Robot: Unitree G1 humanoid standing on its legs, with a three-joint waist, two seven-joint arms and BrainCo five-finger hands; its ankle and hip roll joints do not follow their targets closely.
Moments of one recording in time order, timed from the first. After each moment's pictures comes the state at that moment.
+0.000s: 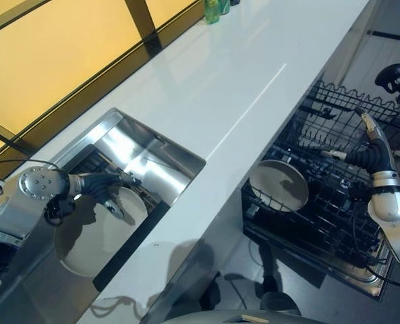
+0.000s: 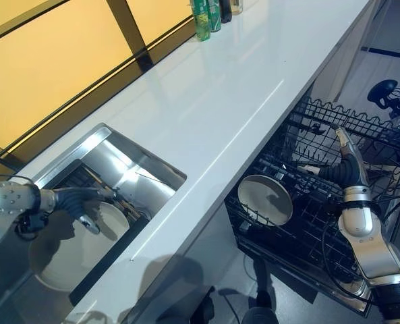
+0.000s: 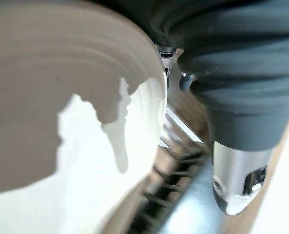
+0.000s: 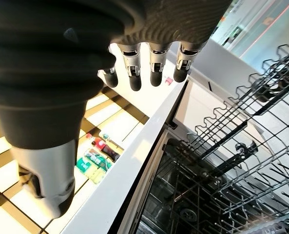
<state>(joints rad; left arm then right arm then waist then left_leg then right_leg) -0.20 1.11 -0.17 -0.02 -0.10 0.14 -0.97 -0.04 -0.85 -0.03 -0.05 0.01 -0.01 -0.34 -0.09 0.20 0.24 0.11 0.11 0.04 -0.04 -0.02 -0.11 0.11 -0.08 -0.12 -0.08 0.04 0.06</state>
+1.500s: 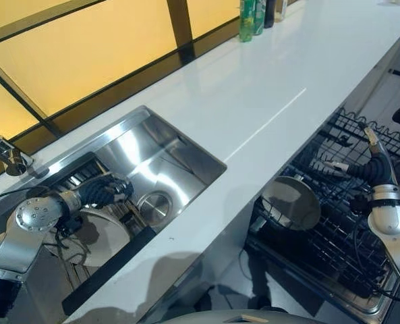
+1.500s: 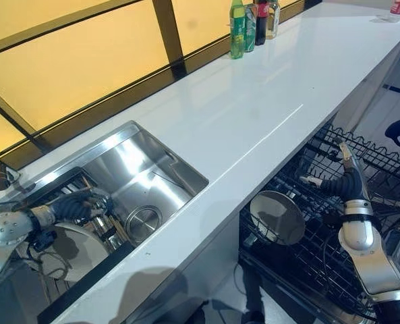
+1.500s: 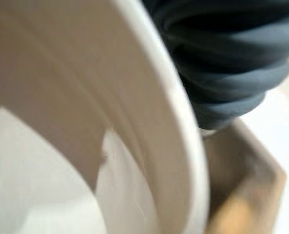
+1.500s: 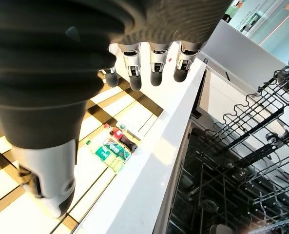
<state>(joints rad) 0.05 0.91 0.09 -0.07 -0.09 0.06 -0.49 0.09 -0.80 -0.08 -0.12 0.04 0.03 -0.37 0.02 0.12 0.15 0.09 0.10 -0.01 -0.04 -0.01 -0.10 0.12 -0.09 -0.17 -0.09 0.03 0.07</state>
